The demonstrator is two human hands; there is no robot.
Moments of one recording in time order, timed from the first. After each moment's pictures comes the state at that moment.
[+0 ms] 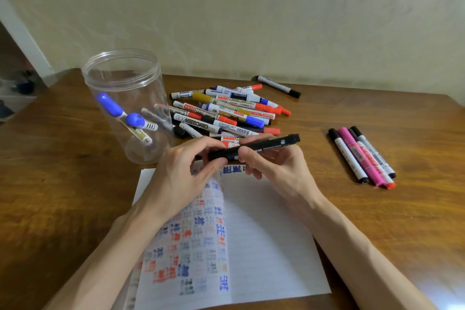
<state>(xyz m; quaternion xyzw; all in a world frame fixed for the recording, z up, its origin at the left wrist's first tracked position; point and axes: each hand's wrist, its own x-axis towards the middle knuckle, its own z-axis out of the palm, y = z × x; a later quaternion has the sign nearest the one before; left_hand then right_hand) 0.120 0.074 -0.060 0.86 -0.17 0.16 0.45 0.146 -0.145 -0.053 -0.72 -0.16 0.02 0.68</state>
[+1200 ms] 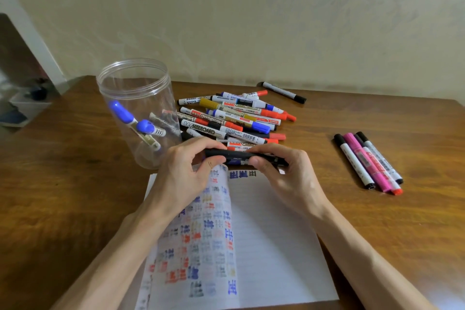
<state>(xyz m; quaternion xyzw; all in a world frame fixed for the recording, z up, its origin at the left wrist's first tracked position) 0.122 0.078 -0.049 0.86 -0.13 0.20 0.44 0.156 -0.152 -0.064 -0.82 -0.21 -0.08 0.52</state>
